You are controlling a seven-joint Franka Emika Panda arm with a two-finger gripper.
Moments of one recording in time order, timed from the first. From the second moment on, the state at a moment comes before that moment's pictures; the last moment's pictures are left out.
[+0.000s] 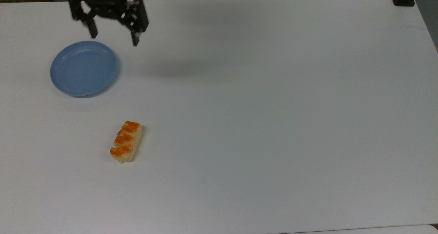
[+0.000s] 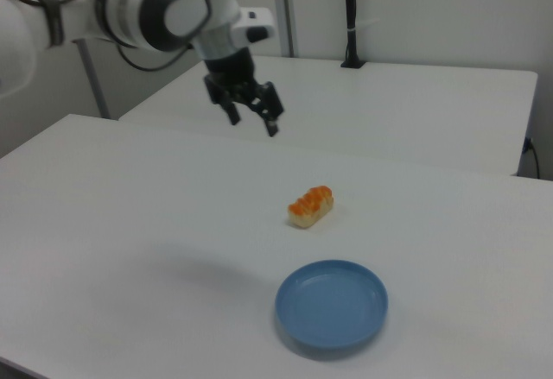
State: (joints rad) arm -0.09 0.13 -0.09 -1.58 -0.02 1.94 -0.01
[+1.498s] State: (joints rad) arm -0.09 0.61 -0.08 -1.62 -0.23 2.60 0.33
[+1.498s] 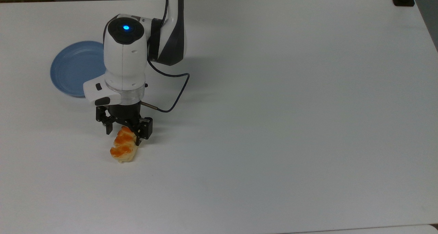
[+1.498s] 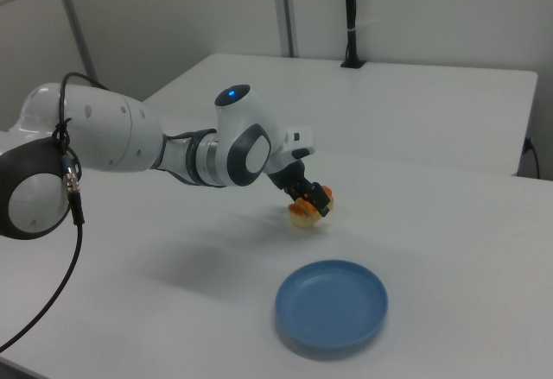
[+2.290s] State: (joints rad) arm -0.15 0.41 -0.08 -1.62 -0.21 2.20 0.05
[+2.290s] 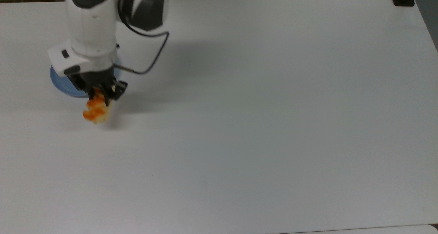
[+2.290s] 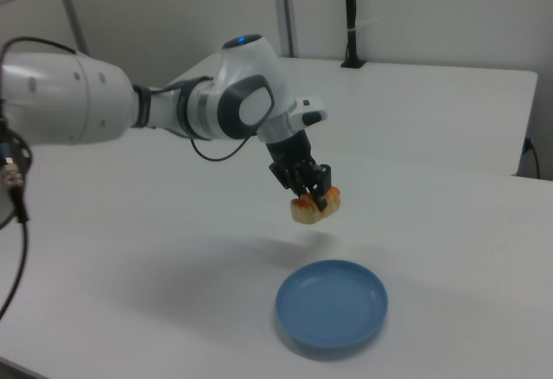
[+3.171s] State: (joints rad) arm -0.38 0.21 -0.08 -1.89 -0.12 2.12 -0.63
